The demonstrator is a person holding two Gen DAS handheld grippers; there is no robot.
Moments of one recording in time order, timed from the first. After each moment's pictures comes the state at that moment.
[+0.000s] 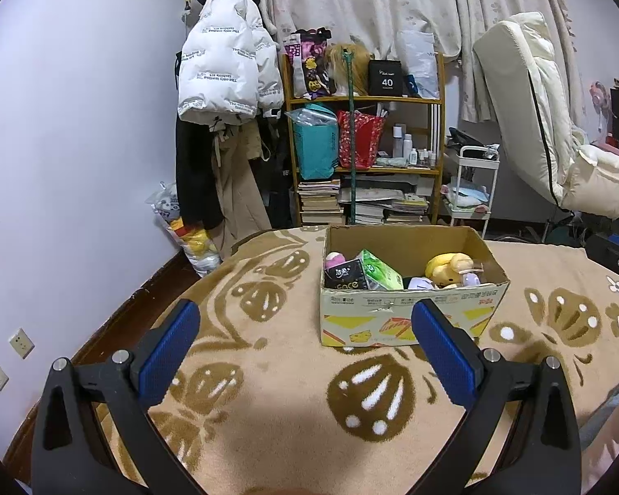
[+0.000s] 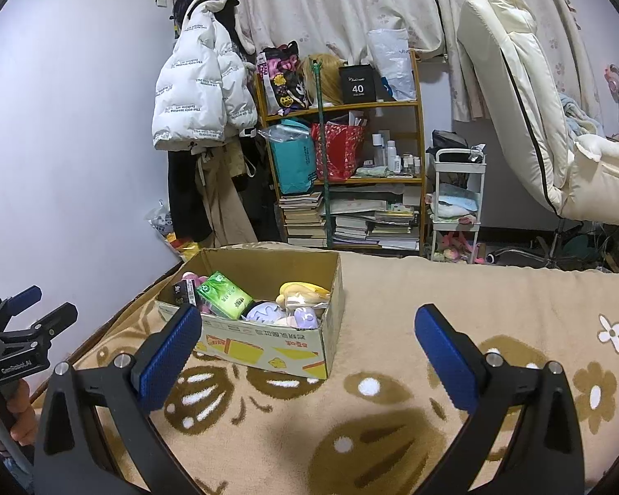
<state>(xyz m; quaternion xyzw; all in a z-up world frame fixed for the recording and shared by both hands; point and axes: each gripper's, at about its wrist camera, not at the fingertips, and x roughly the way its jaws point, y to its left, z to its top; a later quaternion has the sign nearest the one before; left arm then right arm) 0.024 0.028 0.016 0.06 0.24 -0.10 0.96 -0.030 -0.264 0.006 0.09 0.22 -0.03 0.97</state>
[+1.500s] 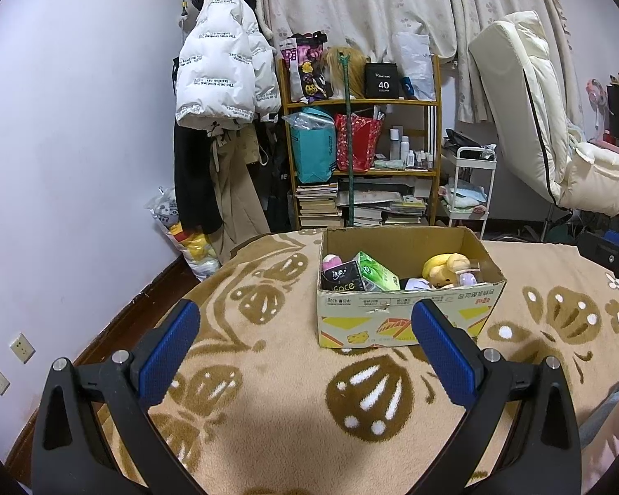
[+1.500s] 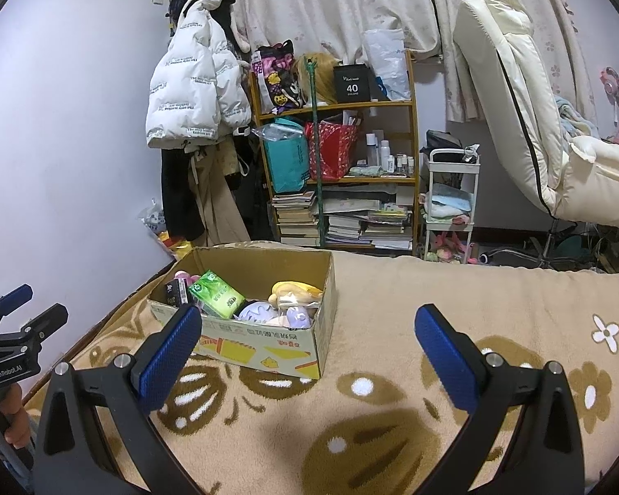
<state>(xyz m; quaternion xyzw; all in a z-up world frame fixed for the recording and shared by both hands) 0.017 0.021 0.016 0.06 0.23 -0.10 0.97 -0.031 -0.282 0.005 0.08 0.23 -0.04 0.97</state>
